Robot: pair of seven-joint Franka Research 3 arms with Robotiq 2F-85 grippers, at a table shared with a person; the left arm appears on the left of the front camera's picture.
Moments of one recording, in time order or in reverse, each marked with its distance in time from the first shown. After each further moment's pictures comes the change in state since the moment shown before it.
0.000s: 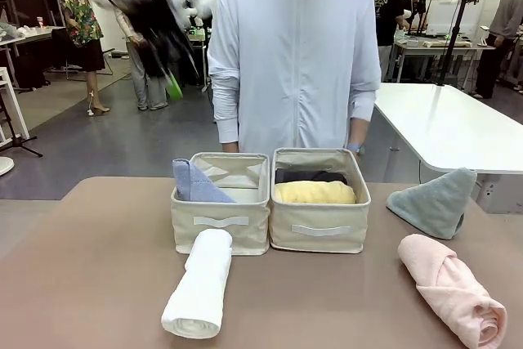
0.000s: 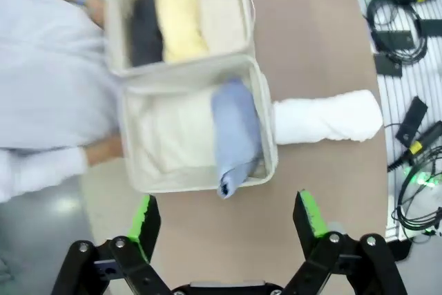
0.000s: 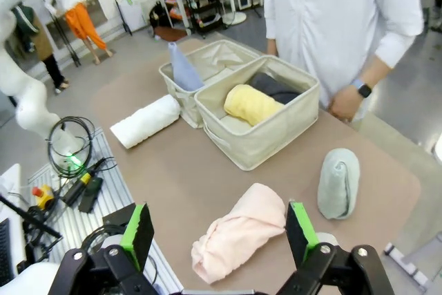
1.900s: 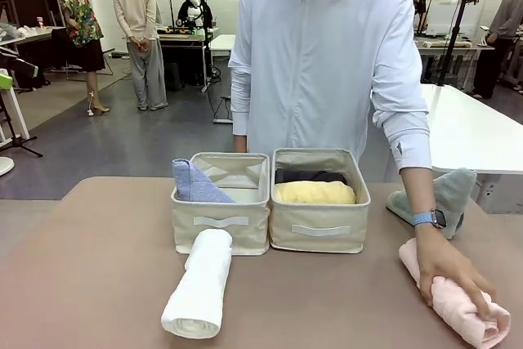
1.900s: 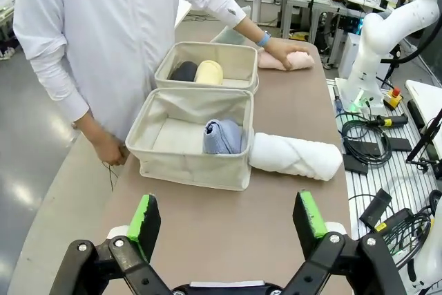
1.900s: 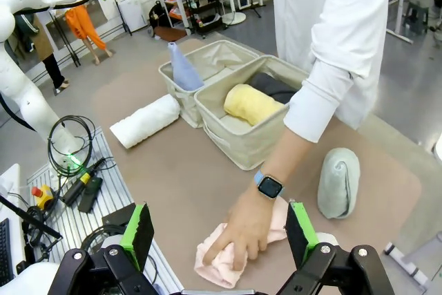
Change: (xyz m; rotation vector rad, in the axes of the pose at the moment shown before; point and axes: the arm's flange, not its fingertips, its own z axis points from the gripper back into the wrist) left arm -0.341 -0.075 0.052 0.036 -0.661 0.342; right arm 0.000 0.000 0.000 -0.001 0.001 0.000
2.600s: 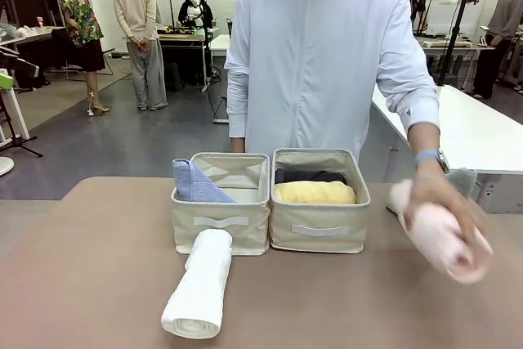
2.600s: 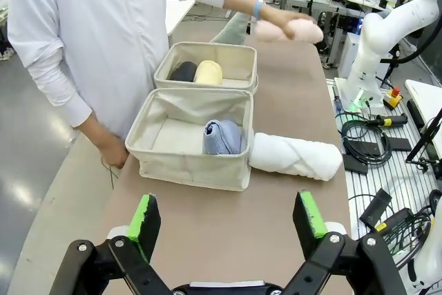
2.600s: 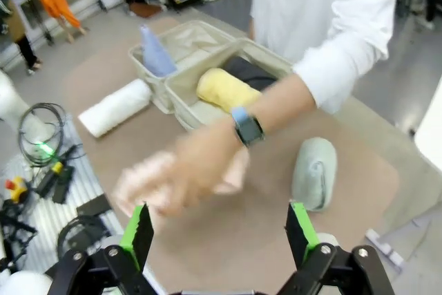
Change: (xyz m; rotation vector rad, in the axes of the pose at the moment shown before) left arm 0.001 0.001 -0.001 -0.003 0.001 -0.002; right arm 0.039 -0.007 -0.033 -0.121 0.127 0.024
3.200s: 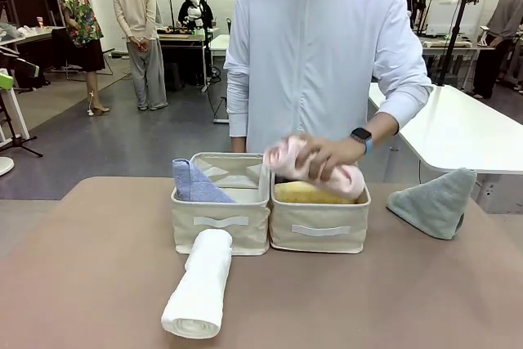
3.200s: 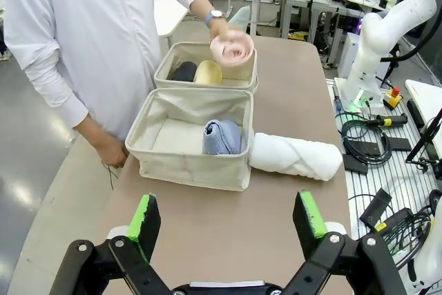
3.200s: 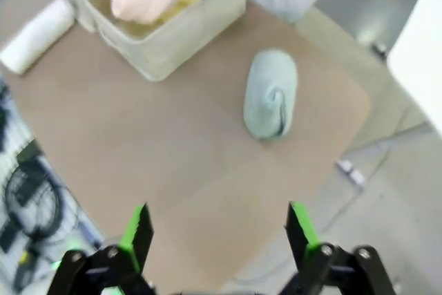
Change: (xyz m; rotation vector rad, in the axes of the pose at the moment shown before) left arm 0.000 0.000 0.000 0.000 0.000 0.000; right arm -0.016 -0.022 -0.070 -0.185 0.383 0.028
